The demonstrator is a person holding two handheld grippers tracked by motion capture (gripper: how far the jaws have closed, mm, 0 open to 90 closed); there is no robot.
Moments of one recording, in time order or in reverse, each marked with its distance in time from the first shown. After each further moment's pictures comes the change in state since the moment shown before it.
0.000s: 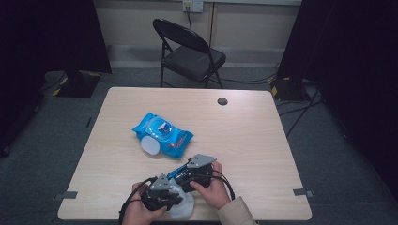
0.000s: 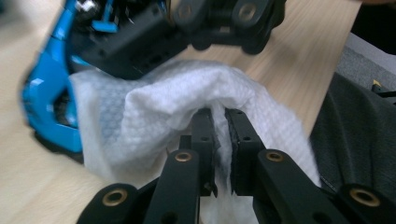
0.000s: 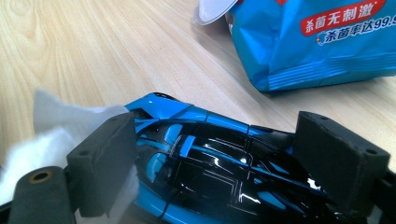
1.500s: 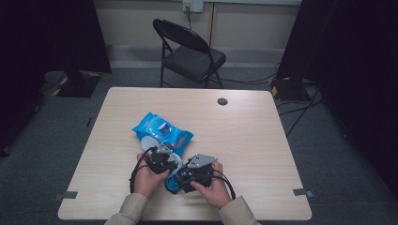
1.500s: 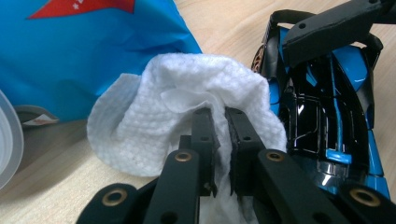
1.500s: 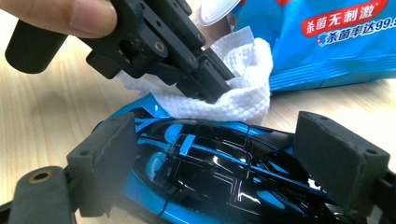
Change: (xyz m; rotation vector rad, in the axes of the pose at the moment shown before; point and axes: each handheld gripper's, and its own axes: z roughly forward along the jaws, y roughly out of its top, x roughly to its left) left arm 0.083 0.046 0.037 0.015 0.214 -0.124; right arm -0.002 -0.002 0.000 -0.011 0.013 -0.007
